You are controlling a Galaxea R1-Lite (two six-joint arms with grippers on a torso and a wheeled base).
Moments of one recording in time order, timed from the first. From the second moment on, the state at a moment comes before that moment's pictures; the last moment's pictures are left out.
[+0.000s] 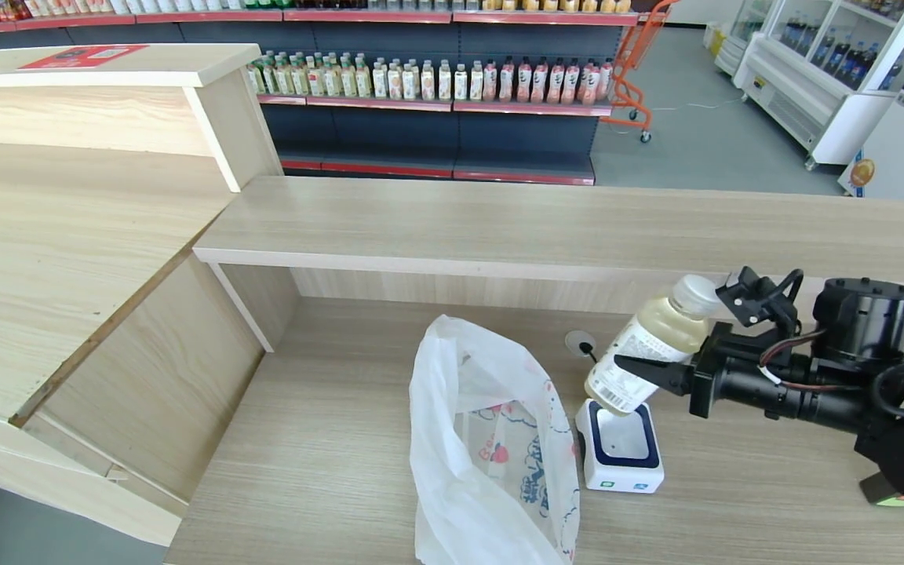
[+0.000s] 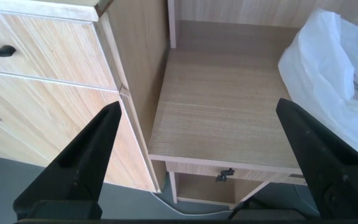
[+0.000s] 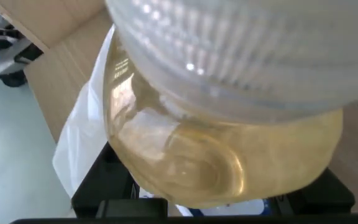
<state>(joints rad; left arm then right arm) 0.00 0.00 0.00 0.00 0.01 0.00 0.16 1.78 -0.56 -1.02 0.69 -0.17</state>
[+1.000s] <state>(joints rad) 0.00 0.00 0.00 0.00 0.01 0.00 0.42 2.21 -0.85 -1.02 0.52 -0.22</state>
